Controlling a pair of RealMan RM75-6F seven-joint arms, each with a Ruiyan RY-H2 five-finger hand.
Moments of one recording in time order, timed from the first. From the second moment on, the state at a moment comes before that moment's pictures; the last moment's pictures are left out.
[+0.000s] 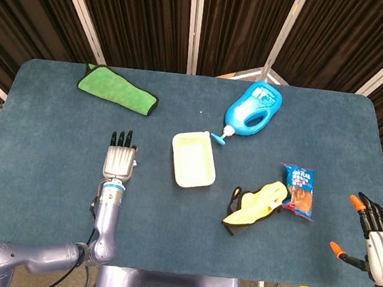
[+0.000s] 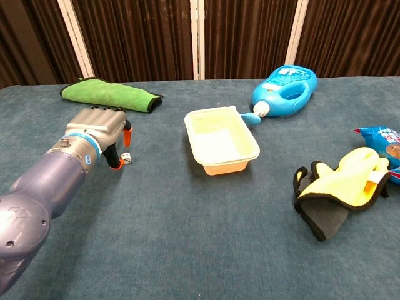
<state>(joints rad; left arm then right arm) -0.78 -2.02 -0.38 -1.18 0.74 1.23 1.02 0.04 -1.06 0.03 -1.59 -1.59 1.55 0.30</state>
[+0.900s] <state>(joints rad) -0.81 -2.05 -0.37 -1.08 0.73 1.19 0.97 0.04 -1.06 0.03 -1.59 -1.60 1.55 0.30</state>
